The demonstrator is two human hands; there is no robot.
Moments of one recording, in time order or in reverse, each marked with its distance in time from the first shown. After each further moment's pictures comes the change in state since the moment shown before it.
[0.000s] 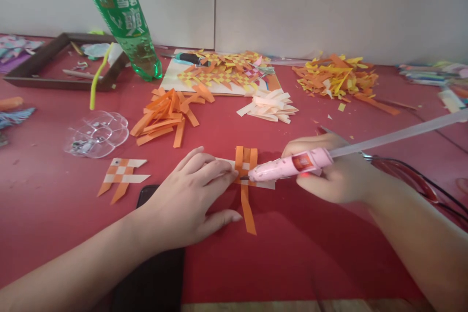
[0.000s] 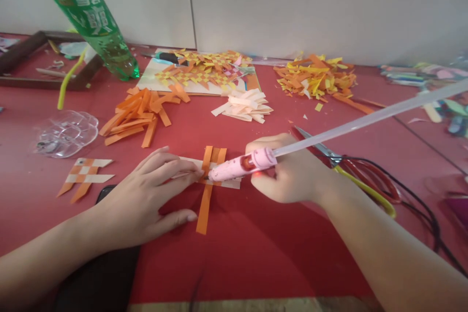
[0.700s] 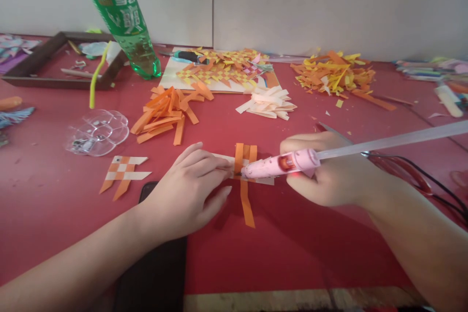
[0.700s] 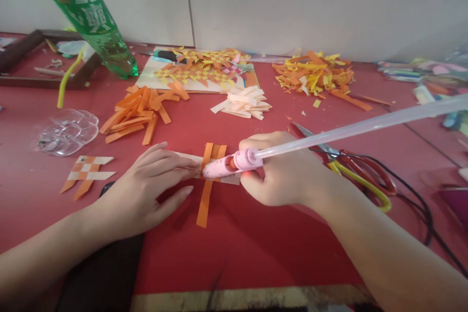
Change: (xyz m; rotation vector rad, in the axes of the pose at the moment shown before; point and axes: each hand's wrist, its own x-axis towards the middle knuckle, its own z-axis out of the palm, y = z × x) left_hand -0.001 -0.001 0.001 -0.072 0.122 -0.012; right_hand 0.003 -0.022 0.001 -0.192 0.046 -0.021
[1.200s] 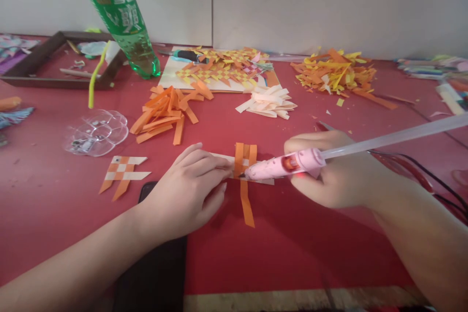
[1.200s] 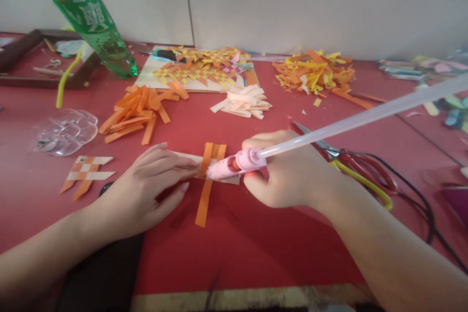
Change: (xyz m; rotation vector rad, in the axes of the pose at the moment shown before) left_hand 0.003 -0.001 0.002 -0.026 0.016 0.009; right_hand -0.005 0.002 -0.003 -0.024 0.014 0.008
